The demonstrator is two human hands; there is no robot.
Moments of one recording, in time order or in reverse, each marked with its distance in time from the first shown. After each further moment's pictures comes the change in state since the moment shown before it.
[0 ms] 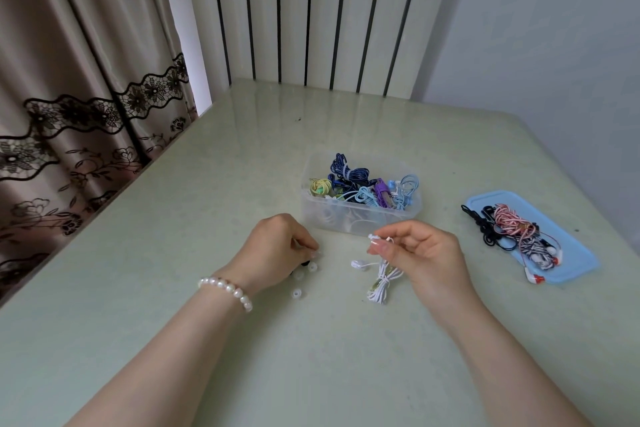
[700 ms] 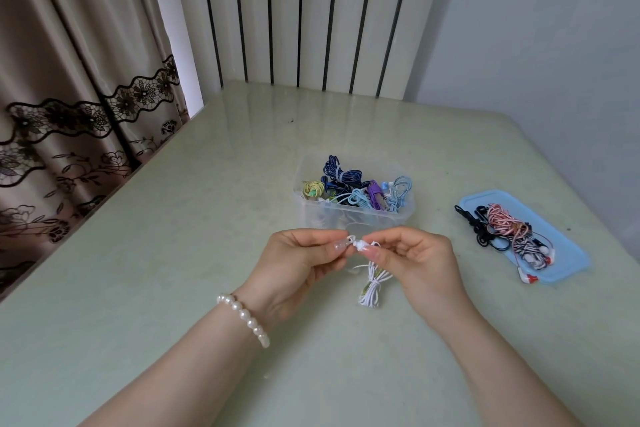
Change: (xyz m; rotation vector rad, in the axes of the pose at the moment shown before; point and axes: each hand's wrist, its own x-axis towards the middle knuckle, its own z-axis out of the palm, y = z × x) left_hand -0.020 0.044 0.017 -1.332 -0.062 -0.278; right_hand -0.001 0.000 0.002 -0.043 -0.004 -0.045
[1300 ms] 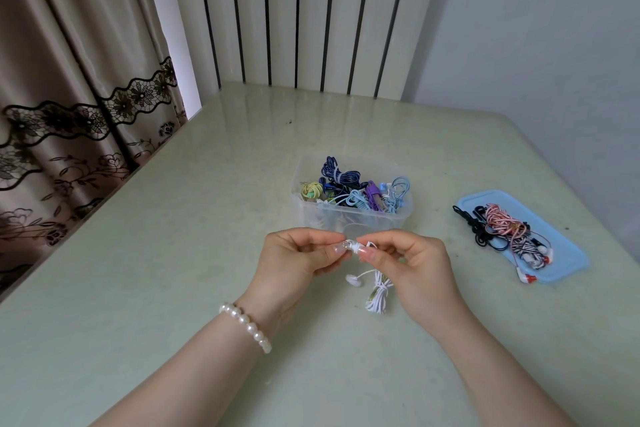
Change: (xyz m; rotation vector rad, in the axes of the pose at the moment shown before) left_hand -0.003 -0.004 0.001 0.146 0.062 0.155; right_hand -0.003 -0.003 0.004 -0.114 -0.011 -0.049
